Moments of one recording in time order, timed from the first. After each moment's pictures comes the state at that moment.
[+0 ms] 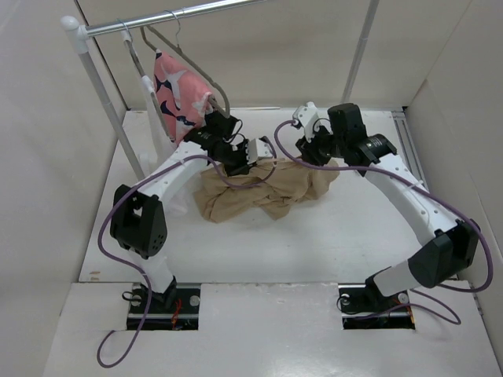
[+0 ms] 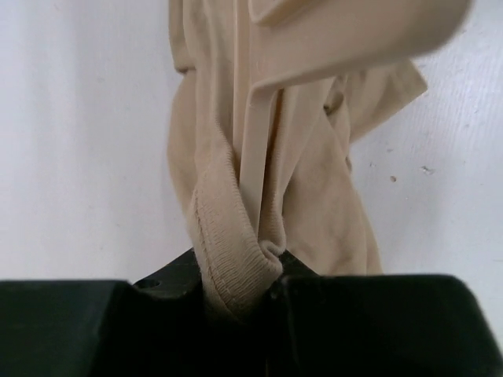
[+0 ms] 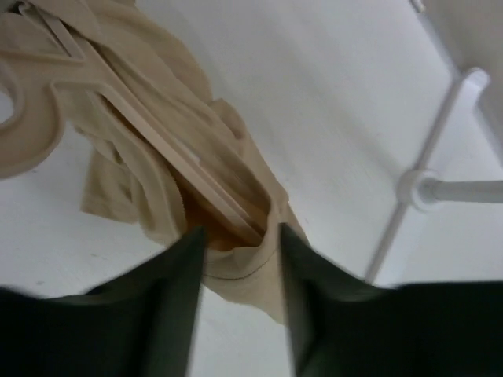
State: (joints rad) left arm -0.48 1.75 1.51 -0.77 0.50 0.91; right arm 0.44 1.46 1.46 -0.67 -0.20 -0.48
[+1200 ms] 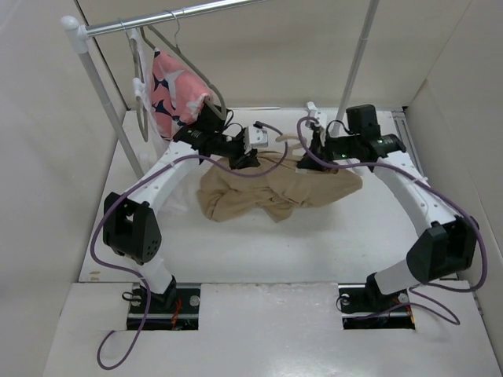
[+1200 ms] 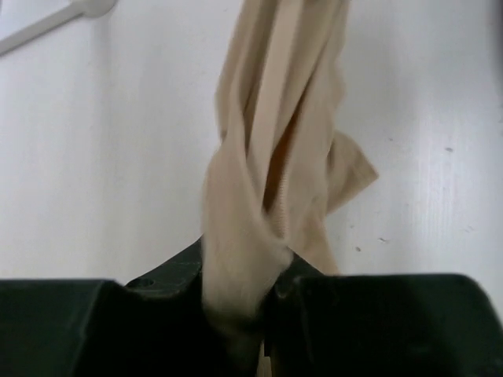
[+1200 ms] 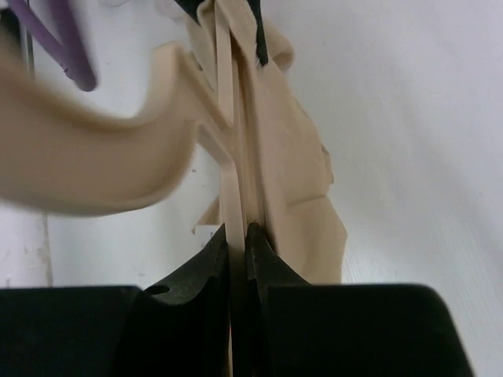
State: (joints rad) left arm -0.44 1.68 1.52 -0.69 0.81 0.85; right arm 0.30 1.51 1.39 -0.62 -0.90 -0.57
